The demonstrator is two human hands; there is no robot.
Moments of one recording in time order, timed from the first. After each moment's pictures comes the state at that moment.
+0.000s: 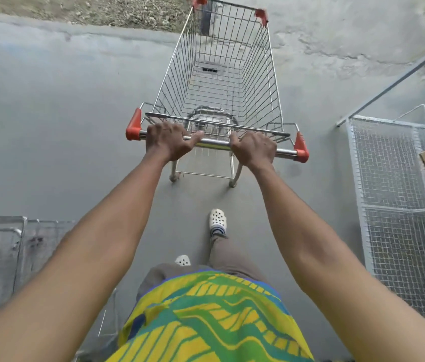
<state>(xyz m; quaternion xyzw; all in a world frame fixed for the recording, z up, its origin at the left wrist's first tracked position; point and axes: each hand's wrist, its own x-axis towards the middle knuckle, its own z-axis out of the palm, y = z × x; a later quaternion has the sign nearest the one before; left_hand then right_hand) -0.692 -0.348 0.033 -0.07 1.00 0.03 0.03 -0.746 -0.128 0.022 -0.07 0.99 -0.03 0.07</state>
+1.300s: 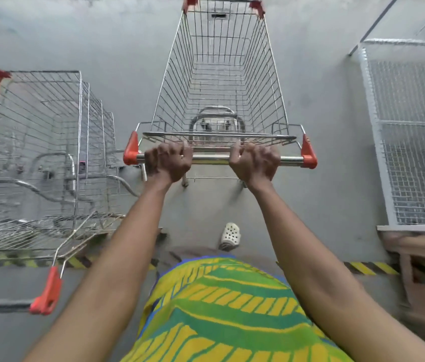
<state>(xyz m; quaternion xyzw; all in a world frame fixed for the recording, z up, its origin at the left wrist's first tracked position) -0.142 -0.214 0.038 -0.14 0.99 0.09 -0.03 -0.190 -0.017 0.026 -0.02 1.00 -0.07 -0.01</state>
